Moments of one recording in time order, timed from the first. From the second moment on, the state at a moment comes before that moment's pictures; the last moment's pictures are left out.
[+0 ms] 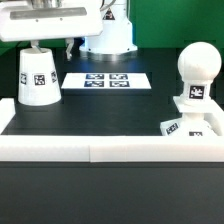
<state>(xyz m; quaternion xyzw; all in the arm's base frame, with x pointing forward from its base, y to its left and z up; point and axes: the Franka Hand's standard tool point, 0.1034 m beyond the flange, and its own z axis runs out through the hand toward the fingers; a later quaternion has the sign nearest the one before) 0.393 -0.132 0.073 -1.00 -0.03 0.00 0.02</state>
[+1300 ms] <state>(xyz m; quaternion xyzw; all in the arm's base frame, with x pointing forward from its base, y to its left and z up) 0.434 -0.077 0.132 -0.99 -0.07 0.02 0.10</state>
